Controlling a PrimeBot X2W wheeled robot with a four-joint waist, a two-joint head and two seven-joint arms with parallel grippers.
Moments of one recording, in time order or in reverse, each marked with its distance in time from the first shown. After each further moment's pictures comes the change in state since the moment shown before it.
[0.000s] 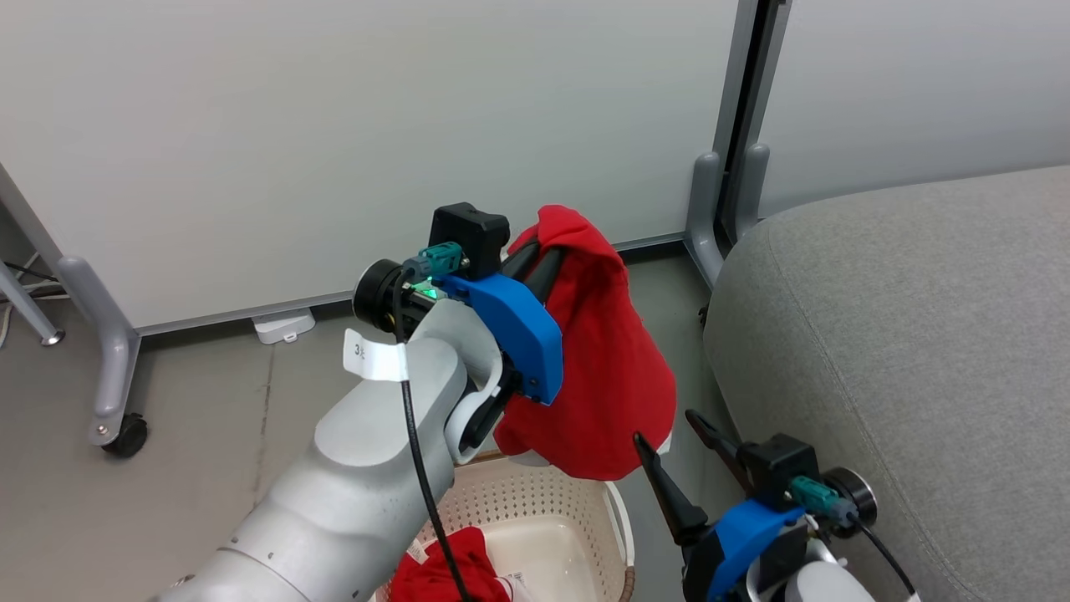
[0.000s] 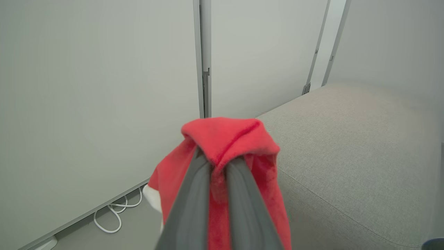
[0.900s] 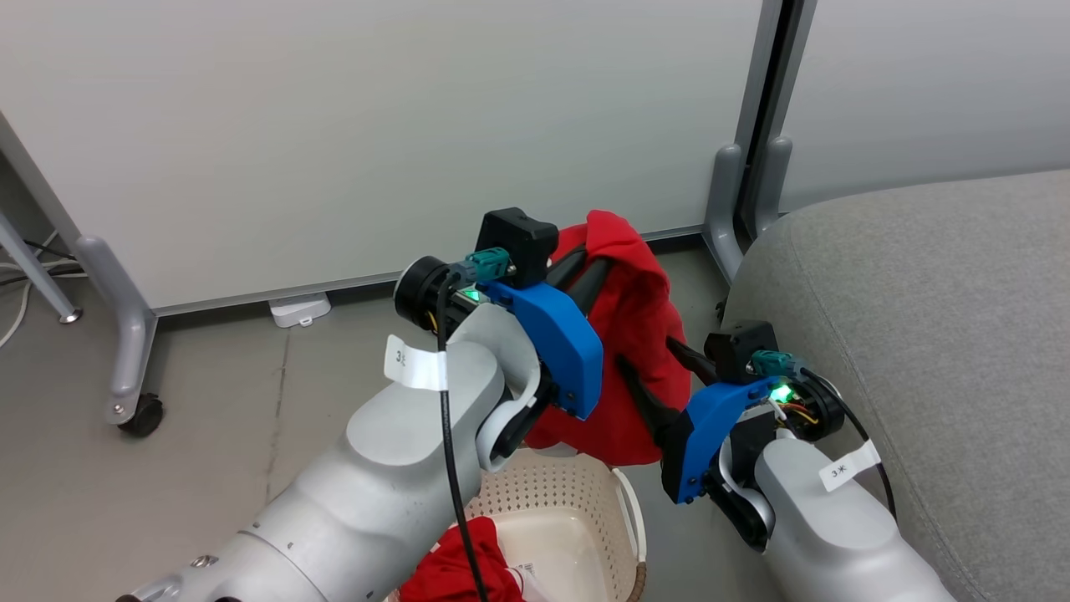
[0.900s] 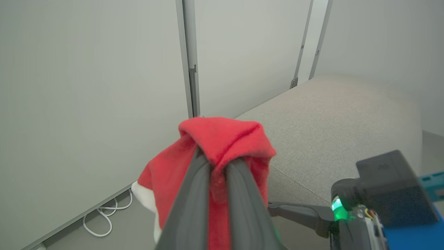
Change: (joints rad) left arm -0.050 0.000 -0.175 -0.037 -0.123 0.026 -0.023; right arm -0.436 0.000 0.175 0.523 0.233 0.000 -0.020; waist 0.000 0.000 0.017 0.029
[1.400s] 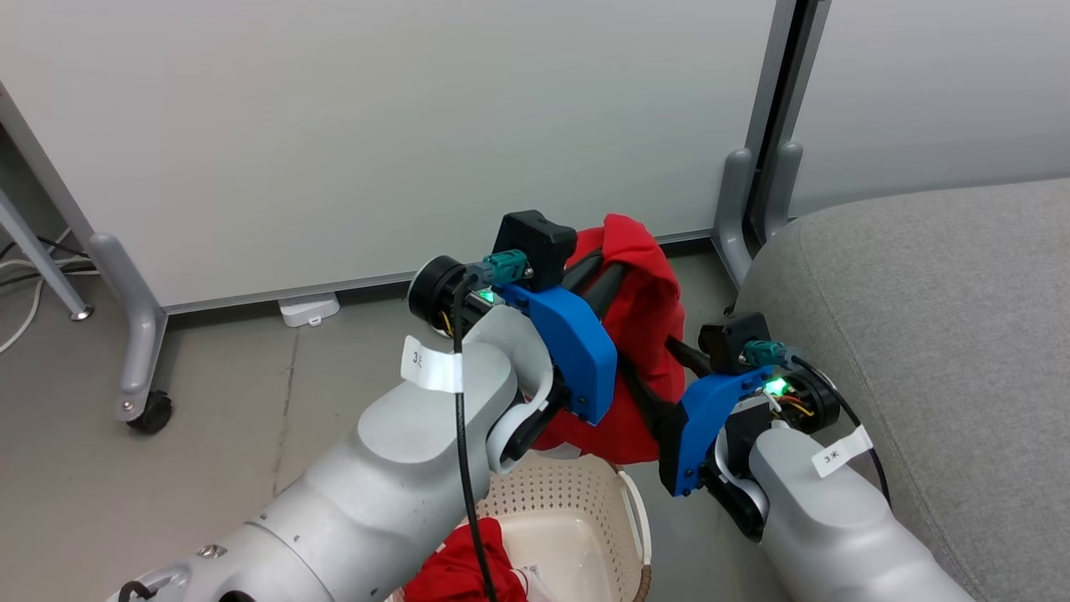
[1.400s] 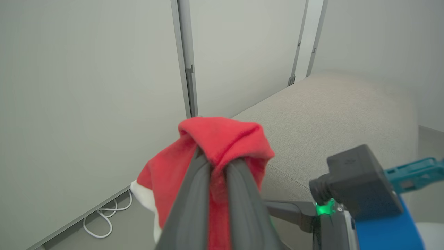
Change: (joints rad) left arm -0.029 0.000 -0.082 -0.010 -0.060 0.012 -0.011; right arm -0.089 0.000 0.110 0.139 0.098 0.000 -0.044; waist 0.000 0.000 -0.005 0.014
